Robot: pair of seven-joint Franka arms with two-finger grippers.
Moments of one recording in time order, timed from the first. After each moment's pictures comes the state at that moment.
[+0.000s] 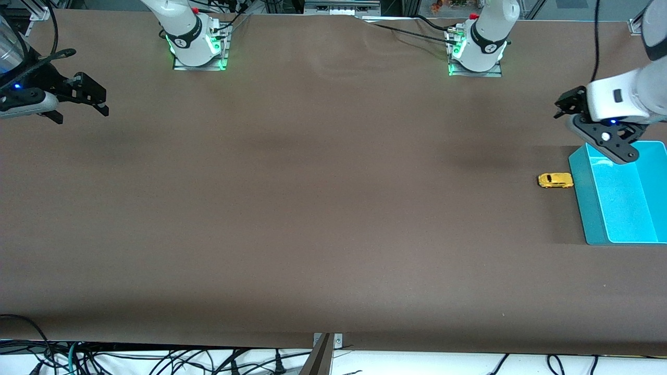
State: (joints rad) left arm 0.13 0.07 -0.10 -1.65 0.08 1.48 0.76; right arm -0.10 -0.17 0.12 -1.85 0.03 1.74 -0.21
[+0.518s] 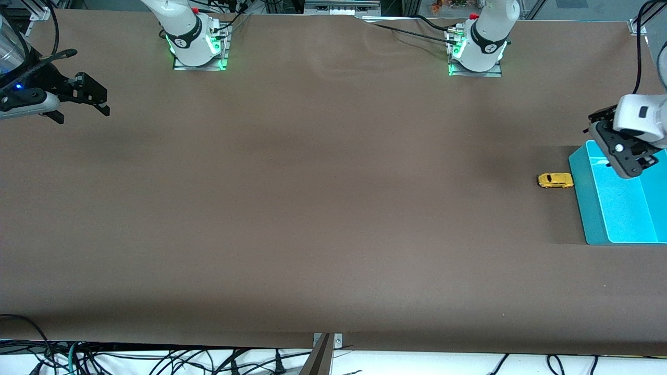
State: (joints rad) left arm 0.24 0.11 -0.10 -1.81 0.15 1.72 1.21; right arm -0.10 -0.17 0.12 -1.85 0.03 1.74 -0.20
